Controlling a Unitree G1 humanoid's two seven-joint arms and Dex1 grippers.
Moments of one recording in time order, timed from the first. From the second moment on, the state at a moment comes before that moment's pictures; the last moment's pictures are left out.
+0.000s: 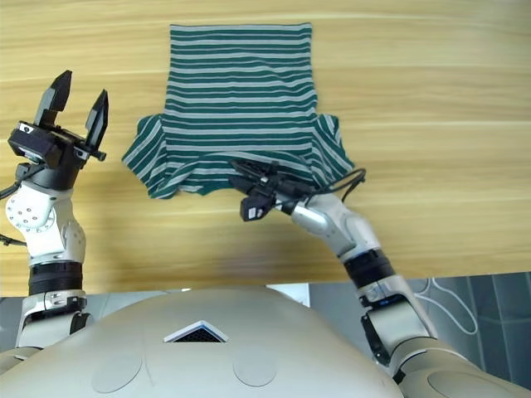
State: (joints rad) left arm 0.08 0.37 0.18 0.20 -0.25 -0.73 -0.65; right arm -0.02 -0.39 0.43 0.21 -0.79 -0.65 0.18
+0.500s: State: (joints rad) left arm 0.05 0.39 0.13 0.31 -0.11 -0.82 -0.60; right arm 0.16 -0.76 0.46 -0.07 -0.55 -0.73 0.40
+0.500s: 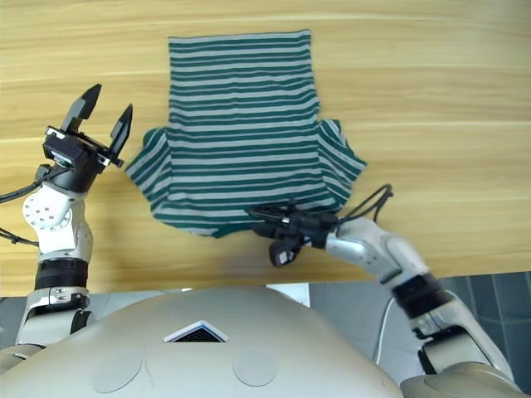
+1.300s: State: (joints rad) left arm 0.54 0.84 0.19 -0.19 0.44 -0.65 -0.54; right arm -0.01 -0.64 0.19 -0.13 -0.08 -0.64 0.41
